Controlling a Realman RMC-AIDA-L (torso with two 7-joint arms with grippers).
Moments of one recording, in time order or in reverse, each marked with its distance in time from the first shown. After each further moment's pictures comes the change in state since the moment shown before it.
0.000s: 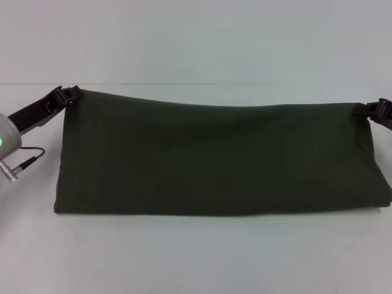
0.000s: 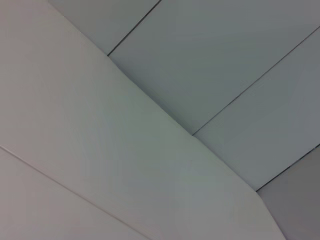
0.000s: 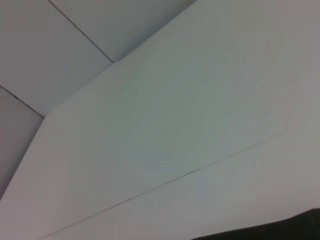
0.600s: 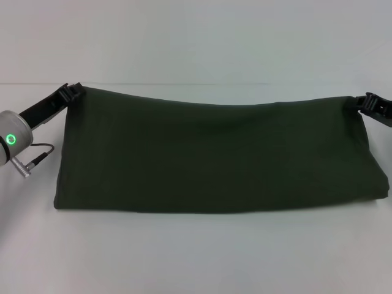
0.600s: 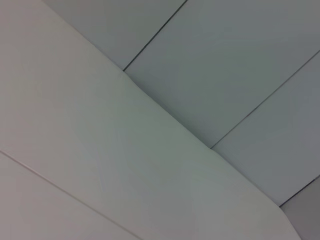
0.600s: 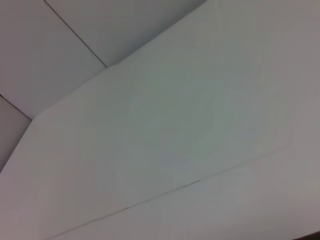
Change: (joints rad) left arm -0.026 -0.033 0.000 -0.025 -0.071 -0.114 0.088; right arm 0.038 0.034 -0.018 0.006 0.006 0.104 -0.036
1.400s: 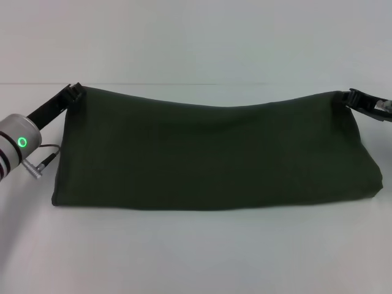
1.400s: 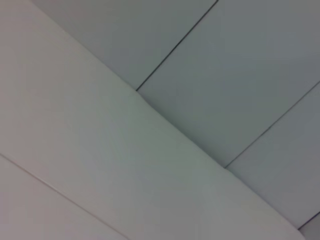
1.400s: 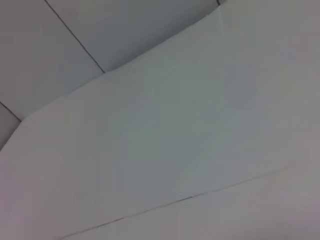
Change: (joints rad) left arm -0.009 -0.029 0.000 -0.049 -0.137 -0.088 0.144; right arm 0.040 0.034 -0.037 0.035 0.047 0.133 -0.081
